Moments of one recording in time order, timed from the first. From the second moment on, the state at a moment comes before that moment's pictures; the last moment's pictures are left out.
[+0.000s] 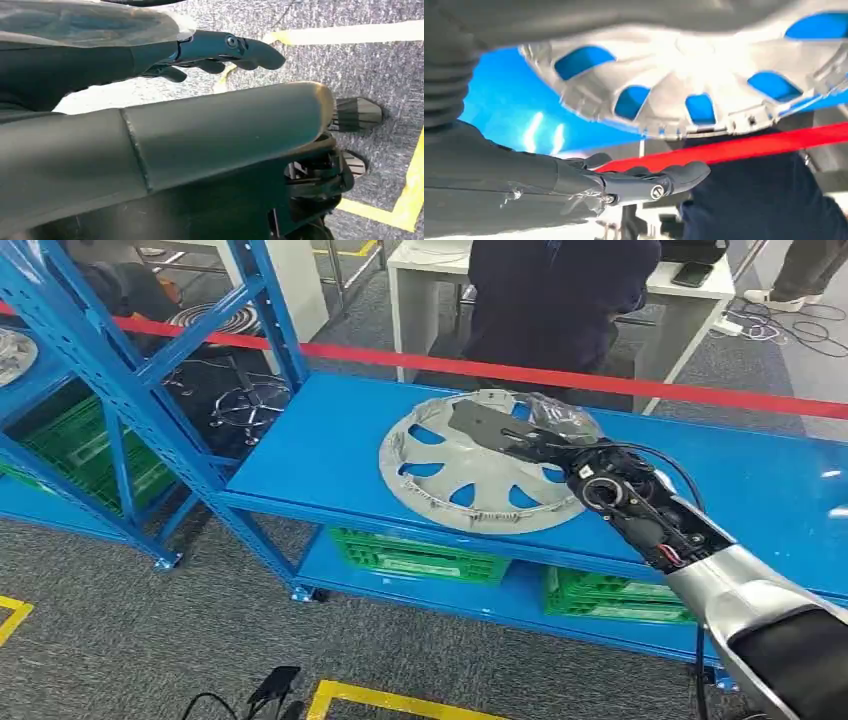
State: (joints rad) left arm -0.21 0.03 -1.13 -0.22 0.90 0.25 0.09; right arm -0.89 -0.08 0.84 -0.79 0.36 0.04 0.08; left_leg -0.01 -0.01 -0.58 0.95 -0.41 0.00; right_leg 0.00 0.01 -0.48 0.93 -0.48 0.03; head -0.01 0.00
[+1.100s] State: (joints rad) left arm -0.22 0.00 -1.13 -0.22 0.90 0.25 0.10; right arm -0.93 -0.05 0.91 -0.67 0.29 0.18 -0.04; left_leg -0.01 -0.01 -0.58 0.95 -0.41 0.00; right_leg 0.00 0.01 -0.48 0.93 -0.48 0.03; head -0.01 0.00
